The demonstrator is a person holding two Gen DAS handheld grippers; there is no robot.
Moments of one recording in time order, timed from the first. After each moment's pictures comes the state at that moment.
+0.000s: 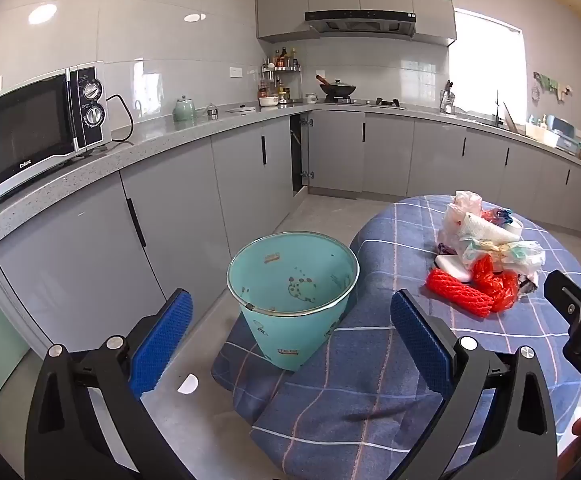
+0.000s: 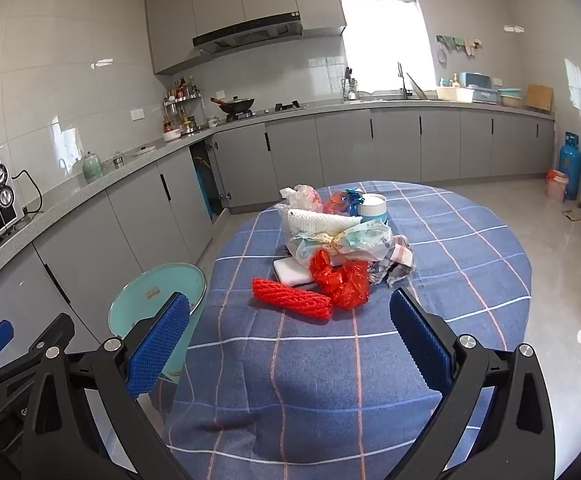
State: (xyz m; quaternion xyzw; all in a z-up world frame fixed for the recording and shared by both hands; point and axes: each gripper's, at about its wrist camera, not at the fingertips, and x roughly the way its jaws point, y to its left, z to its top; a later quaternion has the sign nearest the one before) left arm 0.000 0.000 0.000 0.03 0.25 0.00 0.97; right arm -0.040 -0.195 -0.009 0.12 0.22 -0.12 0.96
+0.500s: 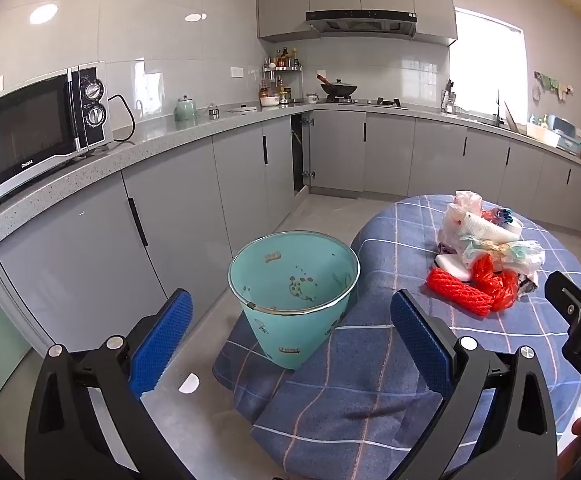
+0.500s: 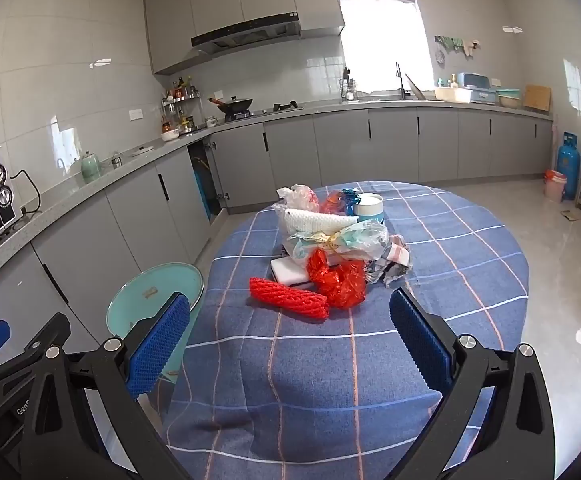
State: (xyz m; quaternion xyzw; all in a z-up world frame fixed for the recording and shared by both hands) left arm -0.005 -0.001 0.002 0.03 0.25 -0.01 0.97; right arm -0.043 -0.196 -0.008 0.12 0.22 -0.13 0.96
